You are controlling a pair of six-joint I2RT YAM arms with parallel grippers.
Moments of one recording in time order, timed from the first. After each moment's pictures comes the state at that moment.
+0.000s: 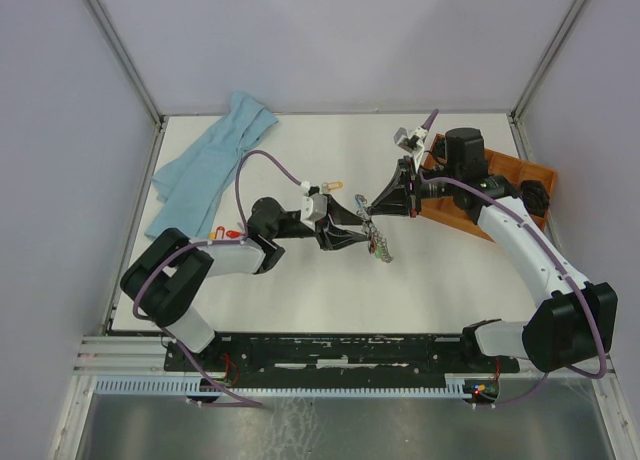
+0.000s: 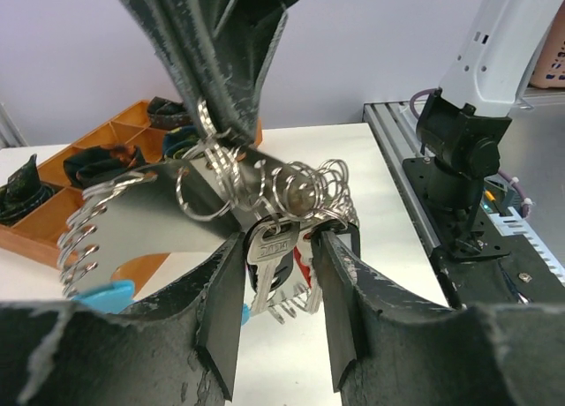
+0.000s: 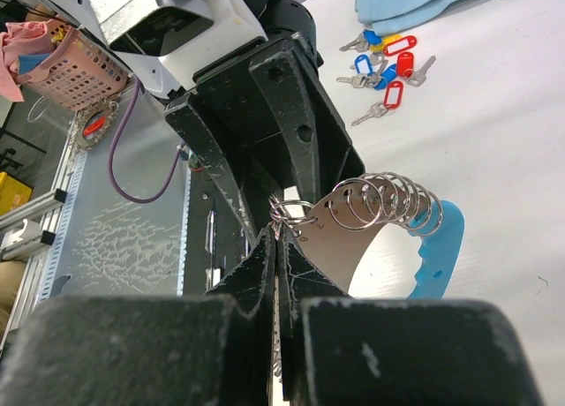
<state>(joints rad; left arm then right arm) -0.68 1.61 0.66 1.25 0.92 -0.14 0.27 1.32 1.13 -0.37 -1.26 -0.06</state>
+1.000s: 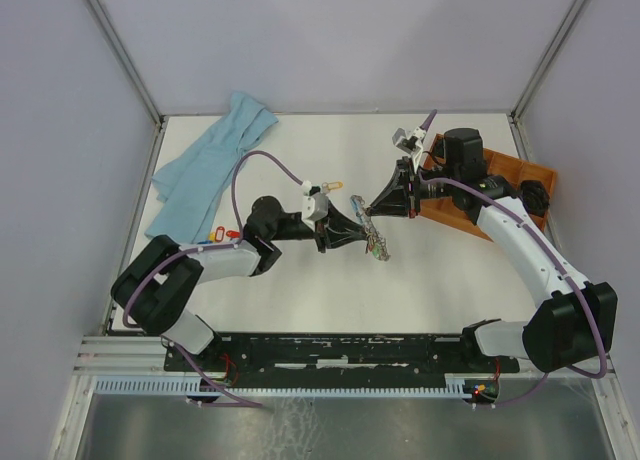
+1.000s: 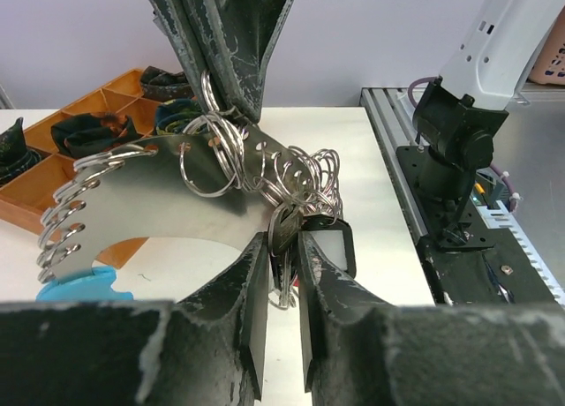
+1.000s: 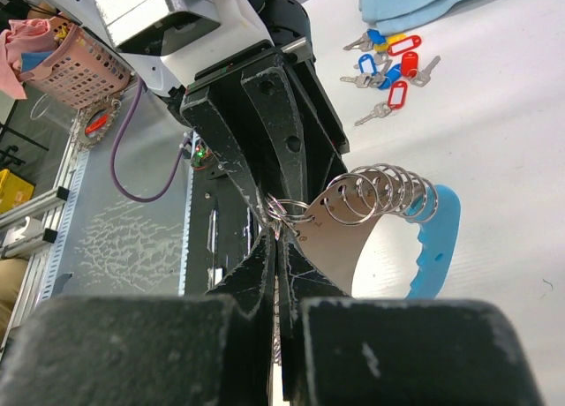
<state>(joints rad) -0.69 1.55 0.65 1.11 0.90 -0.12 0.28 1.32 1.13 -0.37 -1.26 -0.06</state>
